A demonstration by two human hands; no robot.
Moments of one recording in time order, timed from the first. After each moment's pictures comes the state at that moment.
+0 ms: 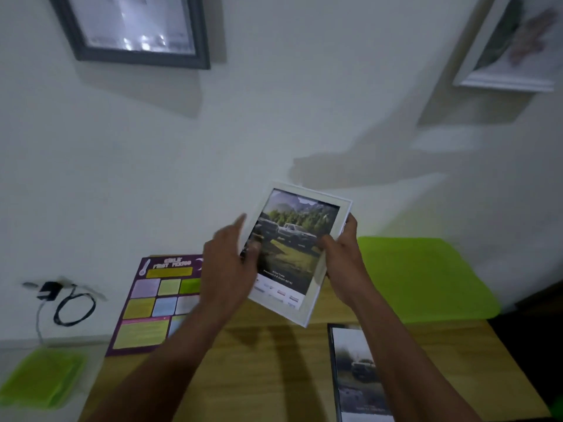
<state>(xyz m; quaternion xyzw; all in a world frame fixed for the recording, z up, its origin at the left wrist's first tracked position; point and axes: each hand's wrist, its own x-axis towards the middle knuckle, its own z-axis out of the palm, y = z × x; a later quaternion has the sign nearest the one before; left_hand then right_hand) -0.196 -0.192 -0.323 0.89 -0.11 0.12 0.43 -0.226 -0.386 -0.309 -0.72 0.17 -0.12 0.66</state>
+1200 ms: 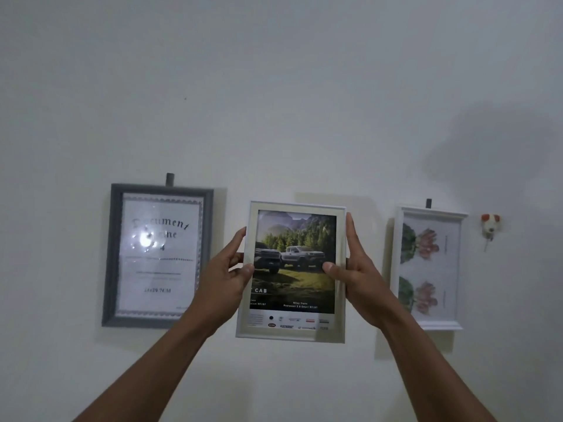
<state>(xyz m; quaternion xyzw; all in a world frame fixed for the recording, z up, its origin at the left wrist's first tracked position) -0.118 -0.212 0.021 0.67 -0.34 0.22 0.62 -0.180 -0.451 0.041 -0.72 -0.22 -0.26 0.60</state>
